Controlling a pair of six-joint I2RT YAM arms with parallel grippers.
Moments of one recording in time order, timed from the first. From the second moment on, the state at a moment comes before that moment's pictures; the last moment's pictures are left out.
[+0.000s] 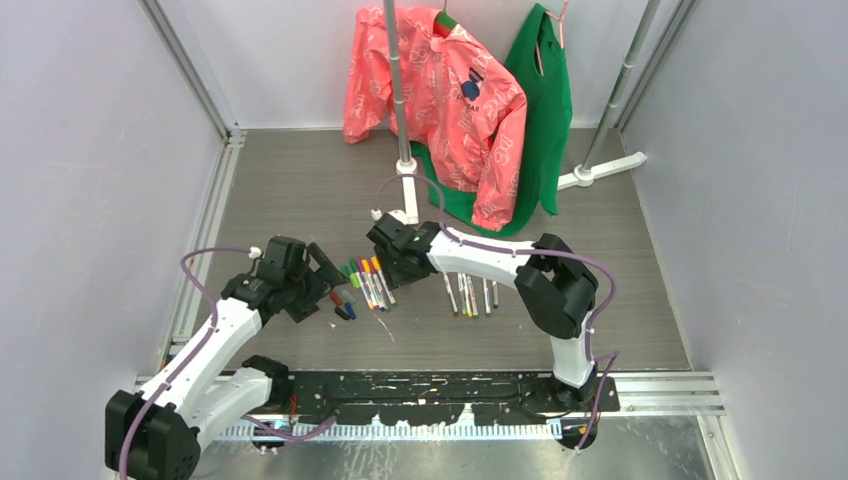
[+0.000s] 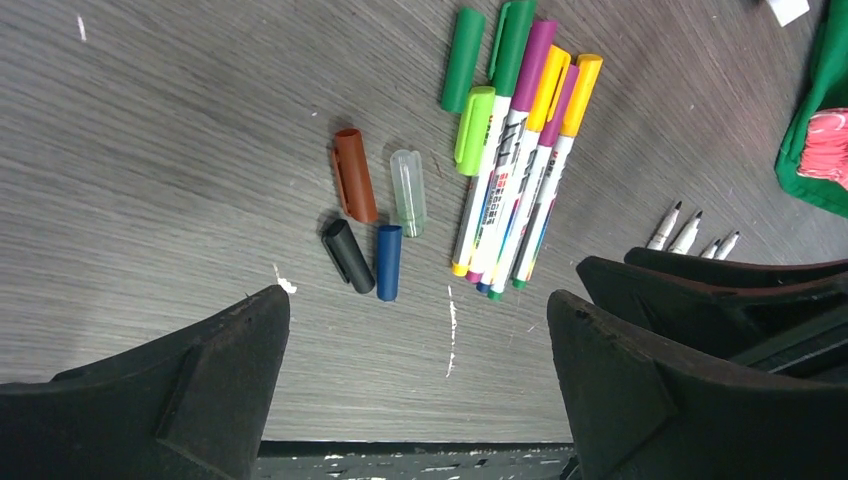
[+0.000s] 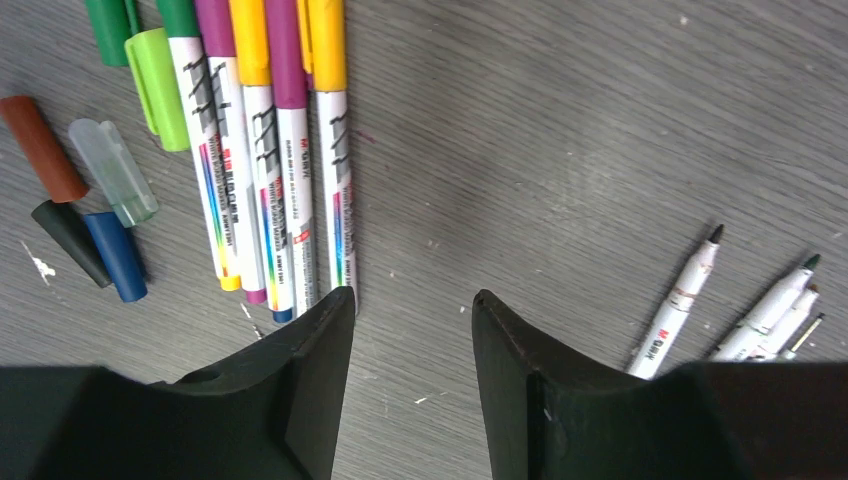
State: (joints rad) left arm -0.33 0.91 0.60 -0.65 0.00 -1.02; right arm 0.96 1.91 1.41 -0.60 0.18 0.52
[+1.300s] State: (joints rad) left arm -0.32 0.81 0.62 -0.81 -0.07 -1.02; right arm 1.03 2.07 1.51 -0.67 0.14 0.50
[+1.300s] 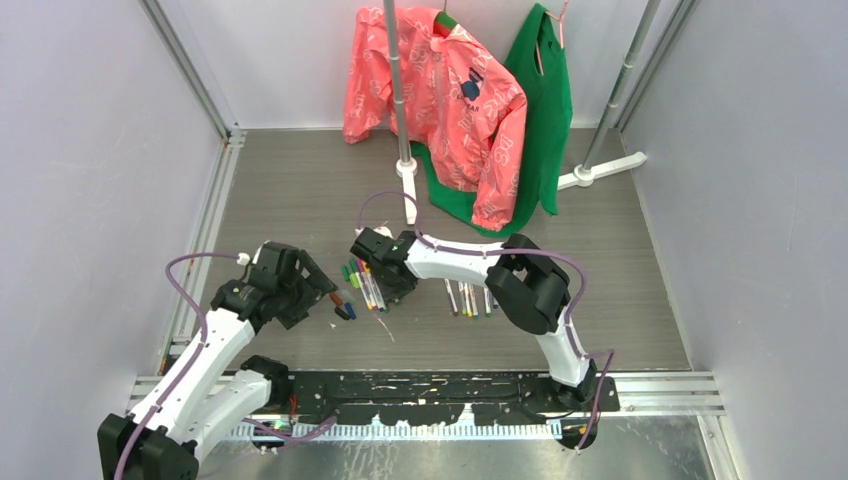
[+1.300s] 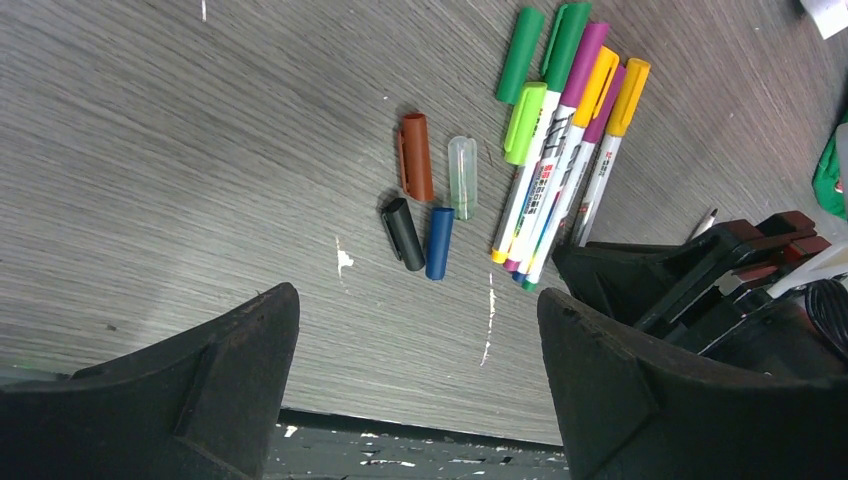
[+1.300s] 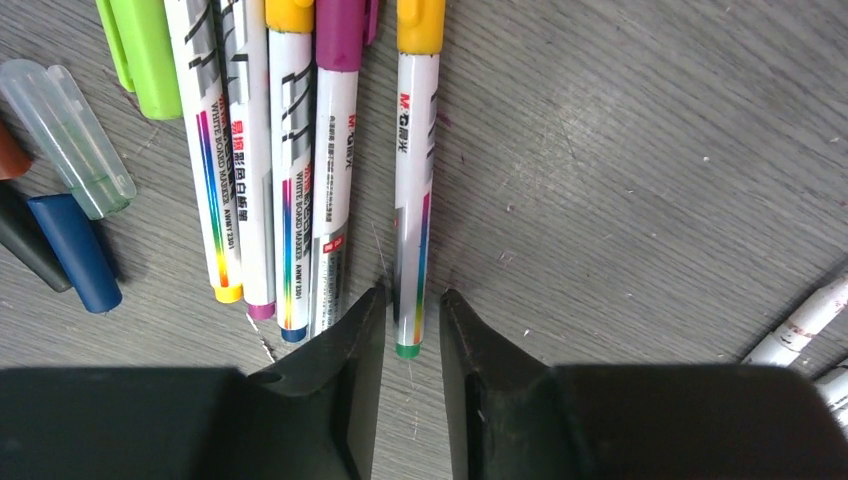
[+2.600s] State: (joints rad) left arm -0.32 0.97 0.64 -0.63 0.07 -1.10; right arm 1.02 1.75 1.23 -0.62 0.05 0.60
